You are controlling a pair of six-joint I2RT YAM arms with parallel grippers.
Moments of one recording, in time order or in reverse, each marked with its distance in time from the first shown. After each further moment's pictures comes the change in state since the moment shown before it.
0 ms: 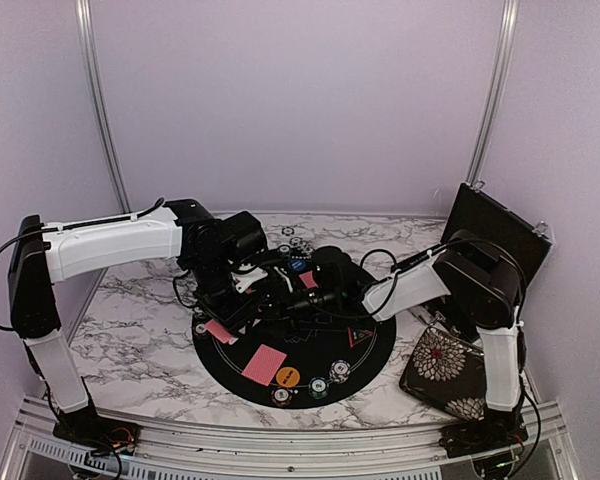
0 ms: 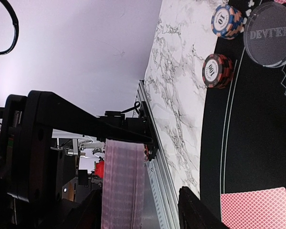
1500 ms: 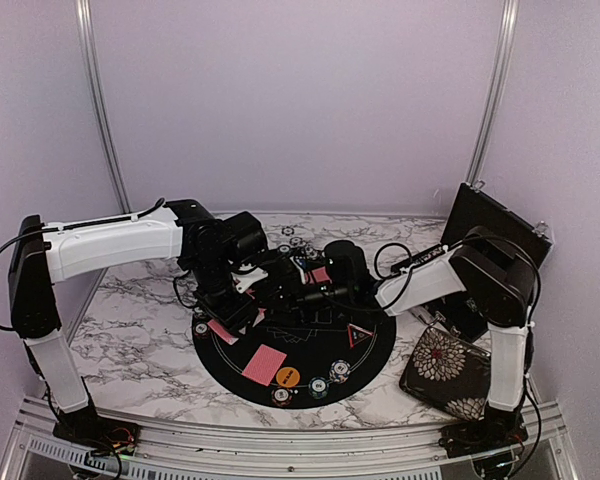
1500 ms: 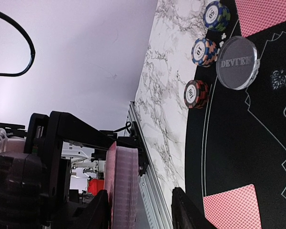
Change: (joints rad) left arm 0.000 0.002 0.000 0.002 -0.003 0.005; right arm -0.052 -0.076 -0.059 -0.043 0.079 -0.052
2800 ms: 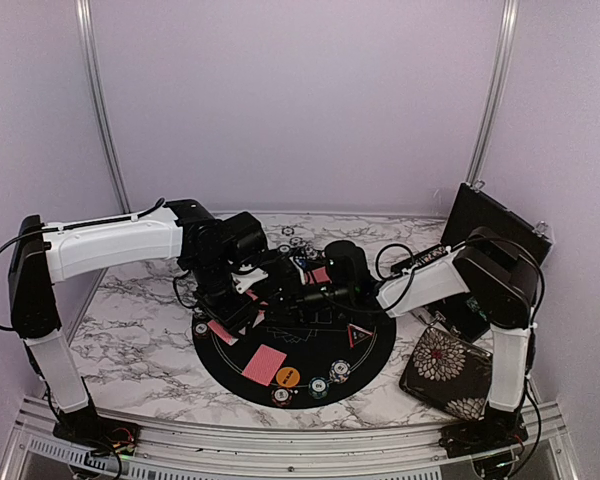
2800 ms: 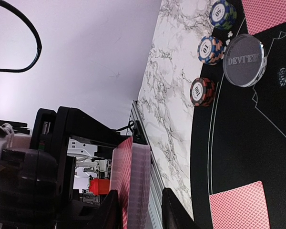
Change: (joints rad) left arm 0.000 0.000 0.000 -0.004 0.006 0.003; right arm 0.014 -0.021 -0.016 0.011 0.012 0.014
